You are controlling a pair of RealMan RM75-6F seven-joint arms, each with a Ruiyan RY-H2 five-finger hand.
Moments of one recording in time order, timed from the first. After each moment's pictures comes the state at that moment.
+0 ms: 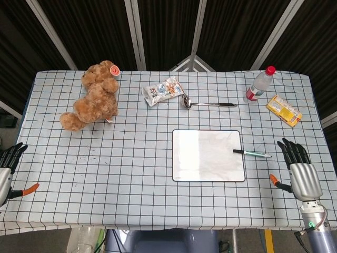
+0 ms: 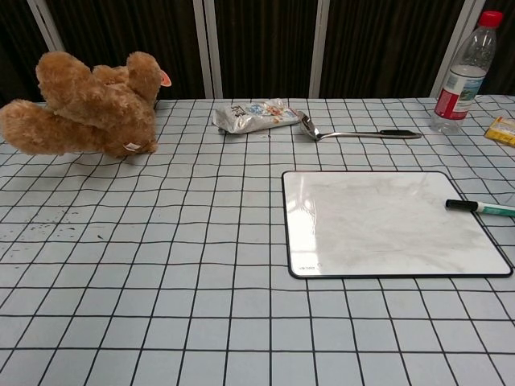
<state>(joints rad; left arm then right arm) -0.09 -1.09 -0.03 -1.61 1.50 1.46 -0.16 0.18 -1.18 0.11 -1.58 -1.47 1.40 0.07</state>
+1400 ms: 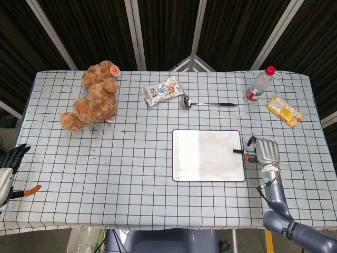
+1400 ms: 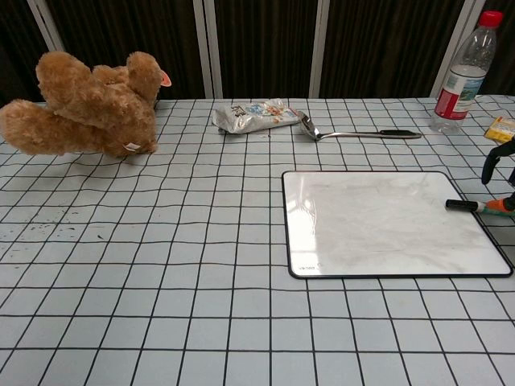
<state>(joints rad) -0.10 -1.06 -0.02 -1.63 1.49 1.41 -0.23 0.49 -1.54 0.28 -1.26 -0.92 1.00 -0.30</state>
